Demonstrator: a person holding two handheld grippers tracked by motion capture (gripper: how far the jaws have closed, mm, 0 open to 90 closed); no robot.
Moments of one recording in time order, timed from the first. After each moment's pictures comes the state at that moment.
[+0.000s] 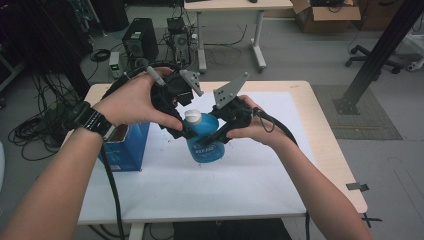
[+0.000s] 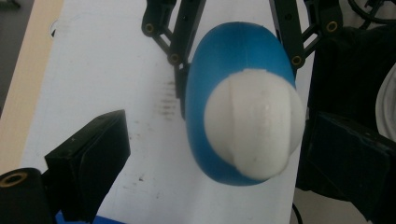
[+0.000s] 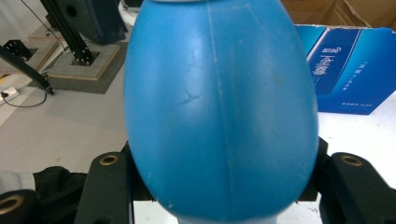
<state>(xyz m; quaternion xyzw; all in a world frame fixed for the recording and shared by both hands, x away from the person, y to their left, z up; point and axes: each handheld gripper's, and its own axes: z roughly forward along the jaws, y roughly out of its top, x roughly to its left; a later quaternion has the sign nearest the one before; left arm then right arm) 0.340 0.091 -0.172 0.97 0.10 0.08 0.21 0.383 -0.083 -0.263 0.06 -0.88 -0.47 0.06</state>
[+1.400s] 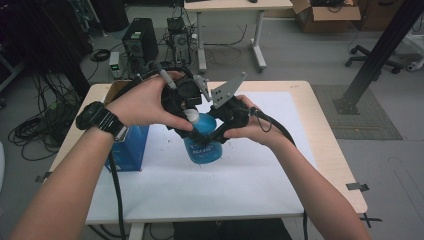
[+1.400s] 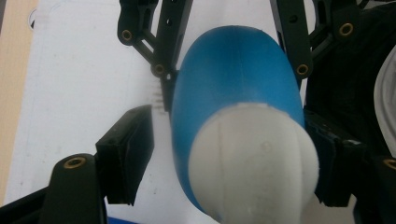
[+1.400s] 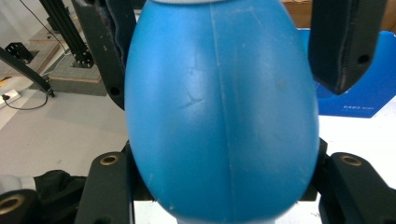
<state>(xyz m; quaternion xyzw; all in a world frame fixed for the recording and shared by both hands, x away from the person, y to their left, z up) 0.344 0.076 -0.179 0.98 0.08 0.06 0.17 0.382 -0.079 -0.262 0.05 -0.88 -0.47 0.06</state>
